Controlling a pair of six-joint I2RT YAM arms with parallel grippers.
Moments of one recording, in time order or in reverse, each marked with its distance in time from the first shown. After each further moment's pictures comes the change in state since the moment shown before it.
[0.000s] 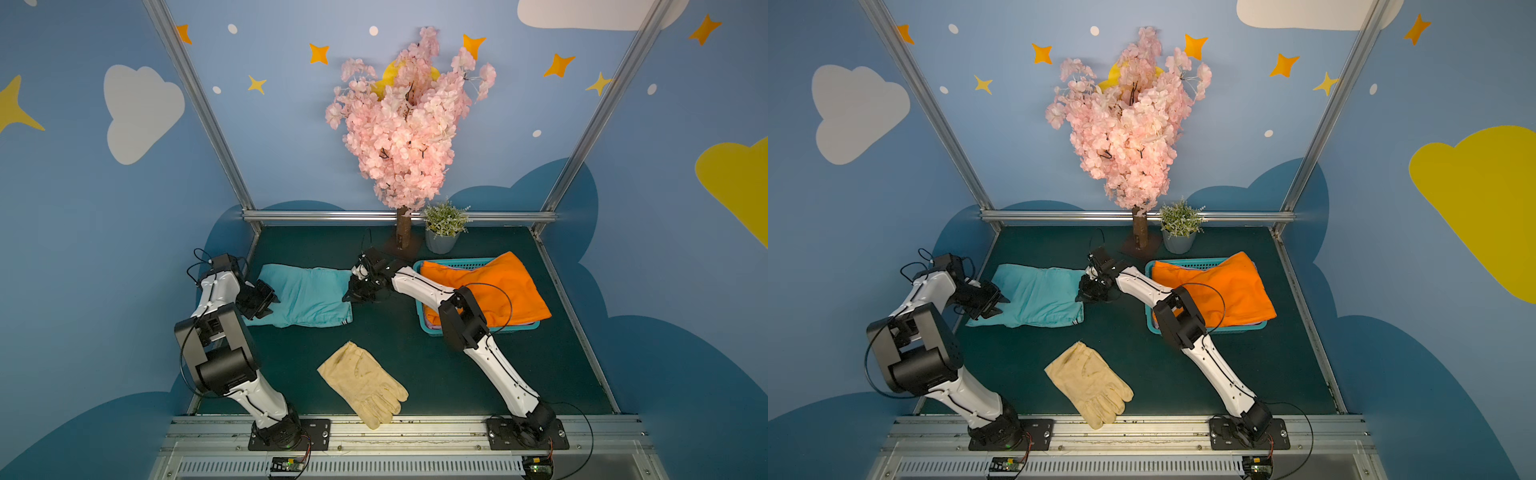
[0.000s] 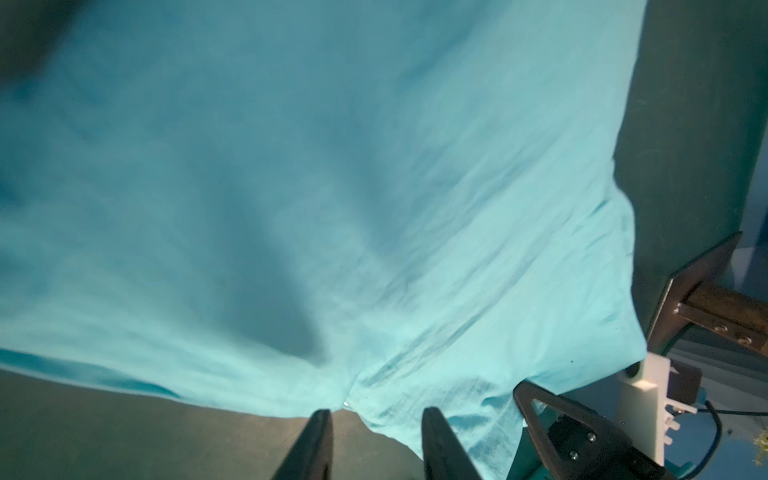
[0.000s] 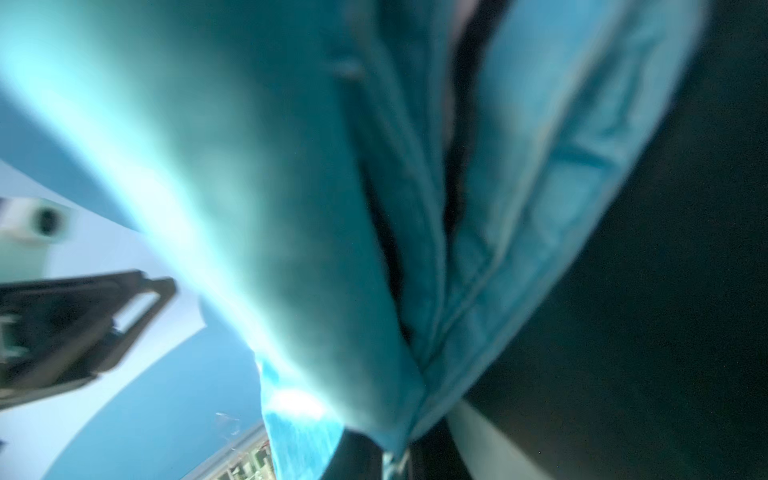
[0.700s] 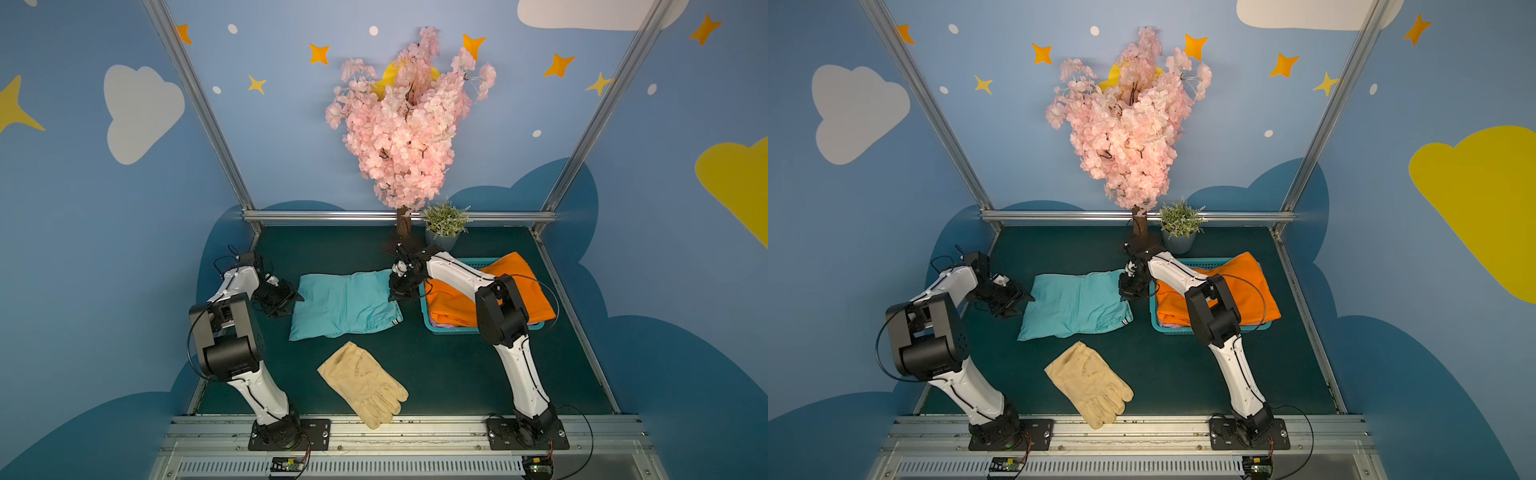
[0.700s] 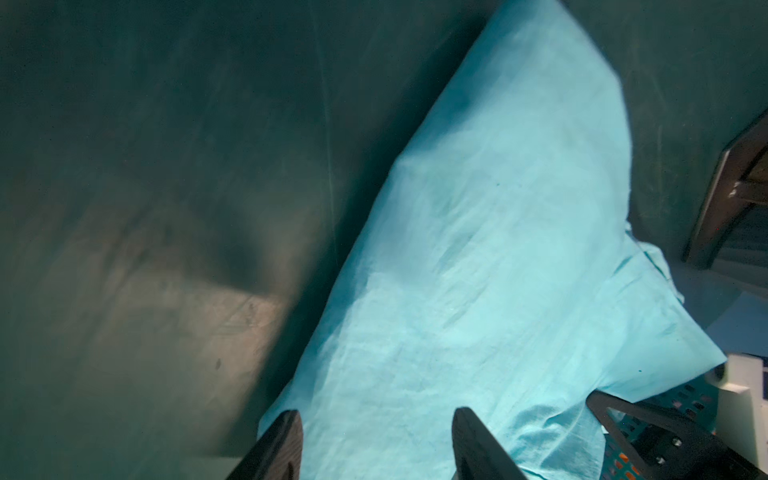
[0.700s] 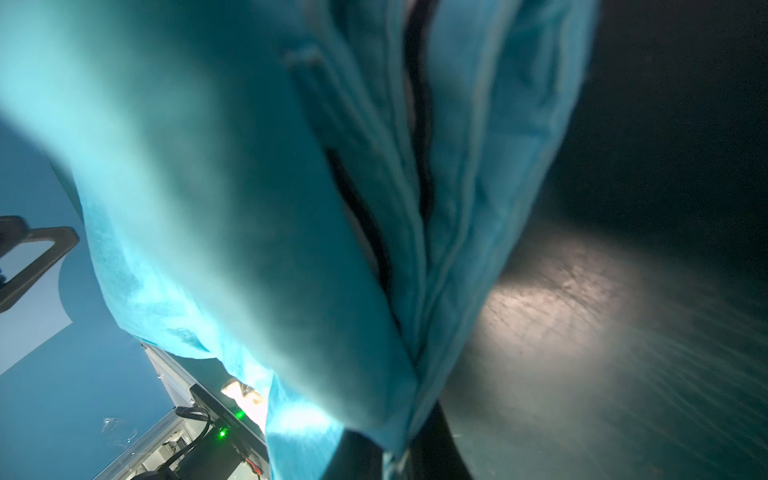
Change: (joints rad) left arm -0.131 0.119 0.008 0.008 0.067 0.132; right arm -0.153 -0.289 -0.325 -0.239 0.132 -0.272
